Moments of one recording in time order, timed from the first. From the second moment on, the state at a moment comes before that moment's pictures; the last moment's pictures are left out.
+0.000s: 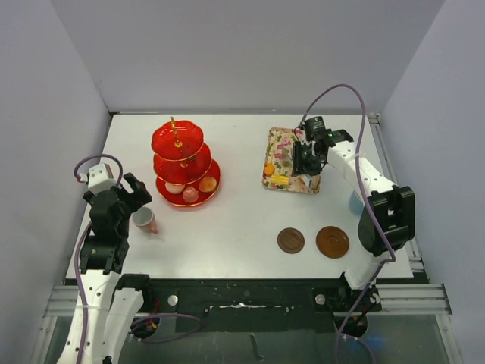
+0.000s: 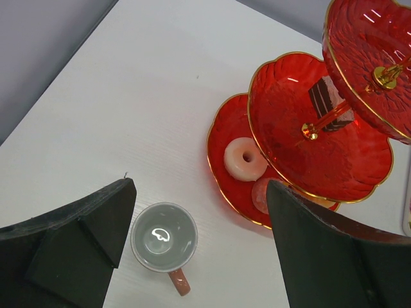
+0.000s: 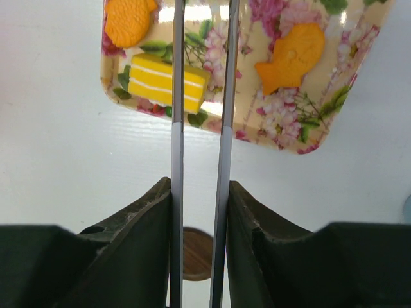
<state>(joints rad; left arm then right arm) -0.05 0.56 0.65 -0.40 -0.28 -0.39 0.29 1.77 1.51 -0.86 -0.04 0.25</state>
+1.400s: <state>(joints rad) -0.05 0.56 0.65 -0.40 -0.28 -0.39 0.49 1.58 1.49 -0.87 -0.01 0.30</state>
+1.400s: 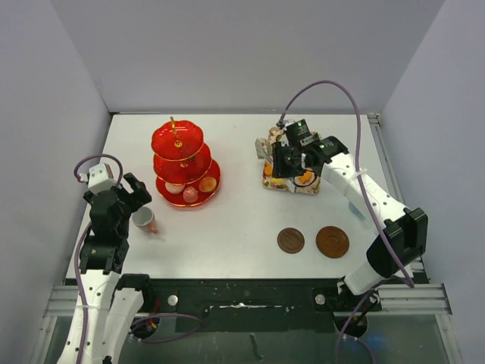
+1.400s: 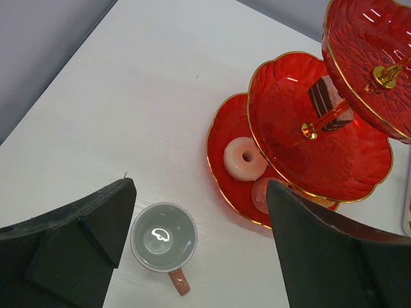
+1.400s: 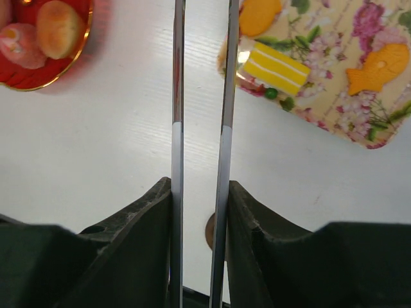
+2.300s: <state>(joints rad) -0.05 0.56 0.65 -0.40 -0.28 -0.39 0.91 1.44 1.44 -0.80 -0.12 0.50</state>
